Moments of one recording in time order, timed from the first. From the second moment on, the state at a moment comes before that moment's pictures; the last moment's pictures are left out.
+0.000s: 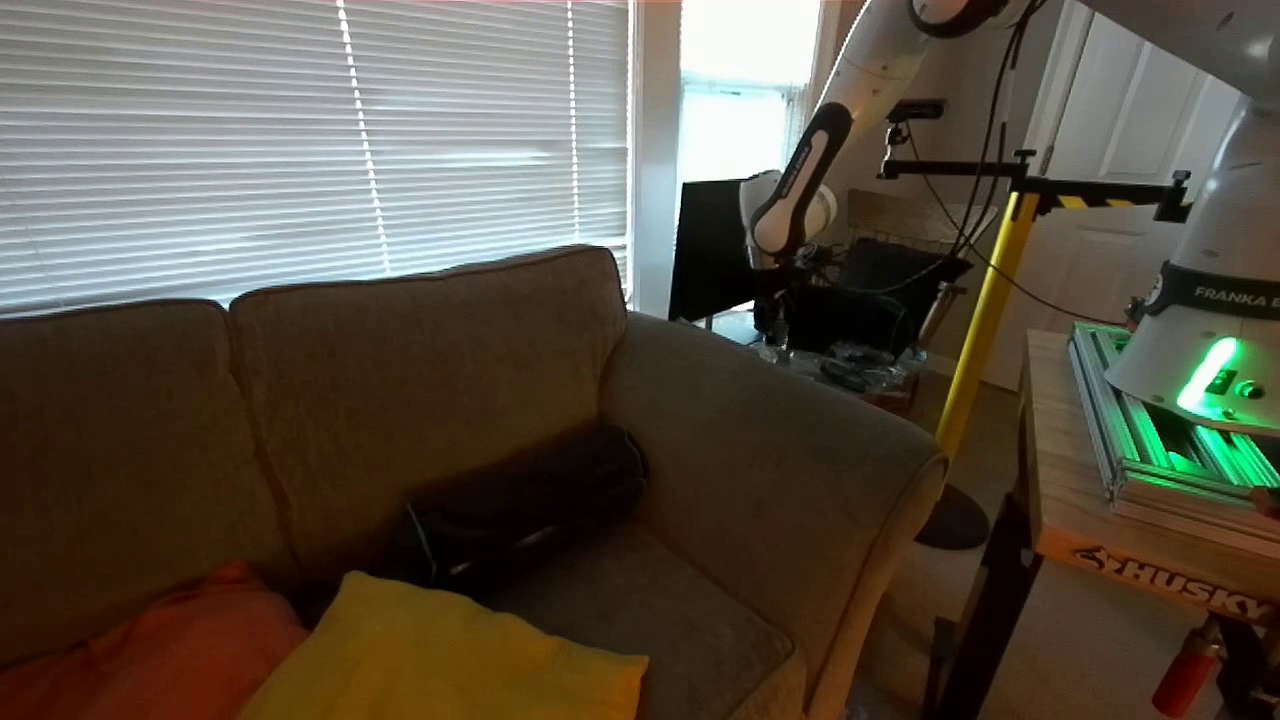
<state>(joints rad) -0.23 1.00 -0.21 -1.66 -0.18 2.57 -0.09</state>
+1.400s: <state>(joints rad) -0.41 1.16 -0.21 -1.42 -0.18 2.46 -0.22</state>
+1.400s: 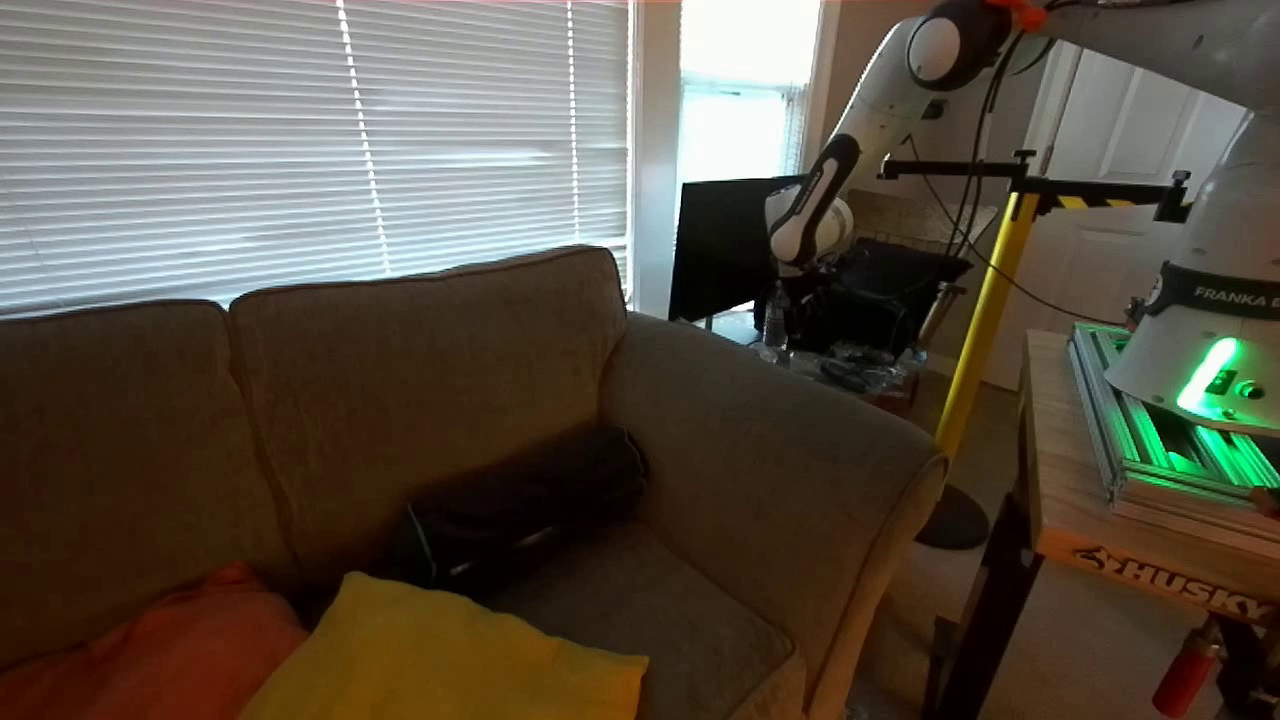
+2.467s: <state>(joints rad) -0.45 1.50 -0.11 -0.97 -0.18 2.26 -0.37</state>
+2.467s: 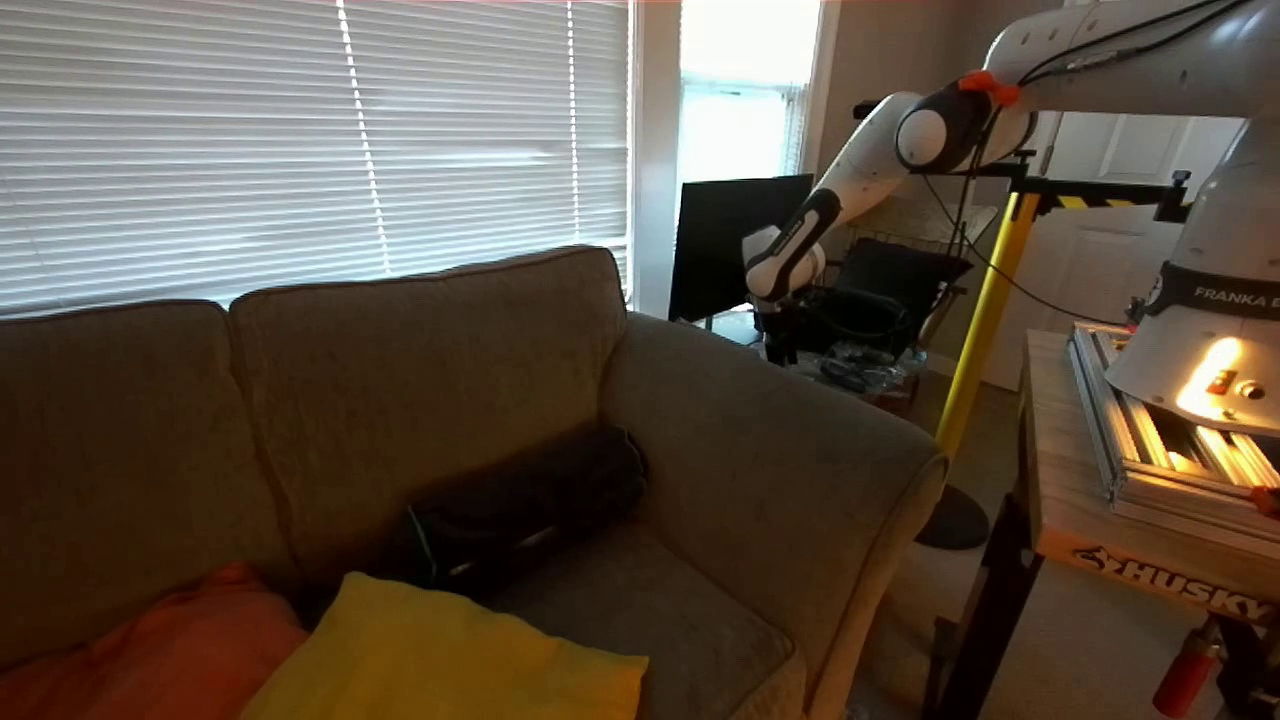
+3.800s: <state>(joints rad) -0.47 1.50 -0.12 -0.96 -0.17 2.21 -0.43</state>
